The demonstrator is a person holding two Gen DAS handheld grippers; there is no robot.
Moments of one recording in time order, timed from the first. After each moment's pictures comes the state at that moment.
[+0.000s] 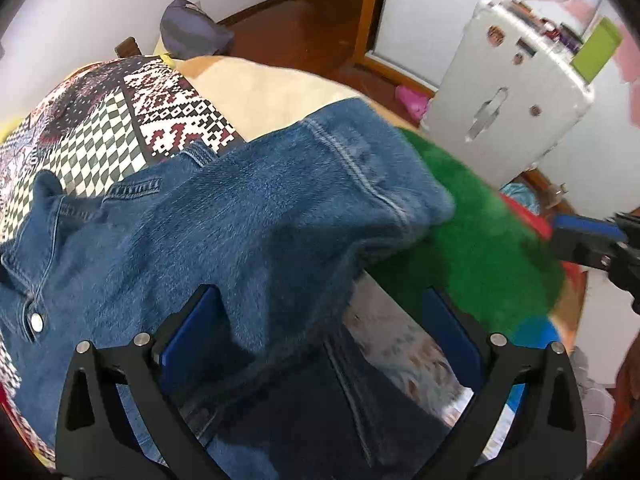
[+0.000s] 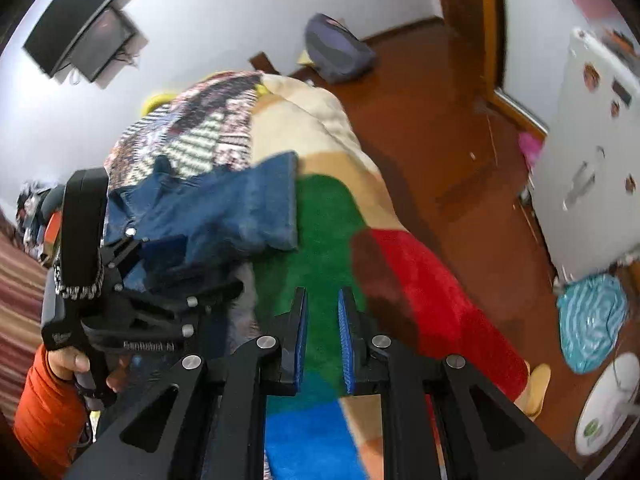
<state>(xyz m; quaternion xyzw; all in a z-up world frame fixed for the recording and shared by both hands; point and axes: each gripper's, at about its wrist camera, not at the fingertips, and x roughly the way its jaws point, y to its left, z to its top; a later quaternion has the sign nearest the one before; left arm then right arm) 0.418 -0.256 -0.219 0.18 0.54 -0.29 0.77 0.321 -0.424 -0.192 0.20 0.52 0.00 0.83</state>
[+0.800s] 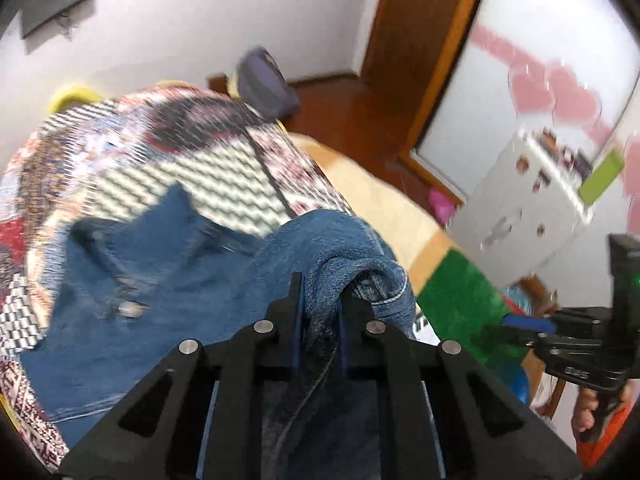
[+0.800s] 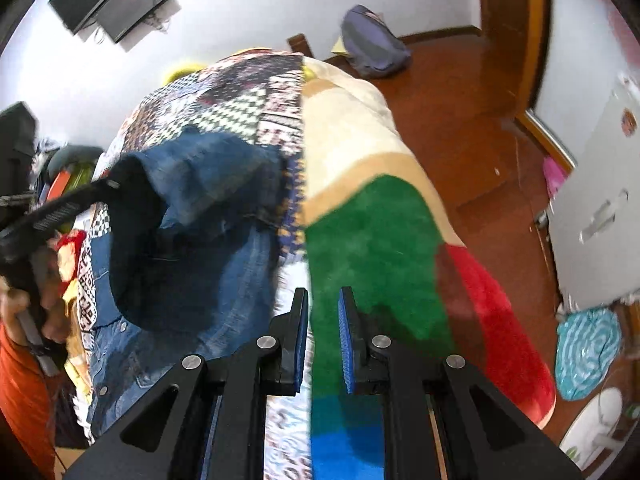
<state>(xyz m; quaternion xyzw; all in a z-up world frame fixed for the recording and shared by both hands) 0.435 -0.119 -0.111 0.03 0.44 -0.24 0.86 0.349 -0.359 -0.180 0.14 0.53 0.05 0.84</state>
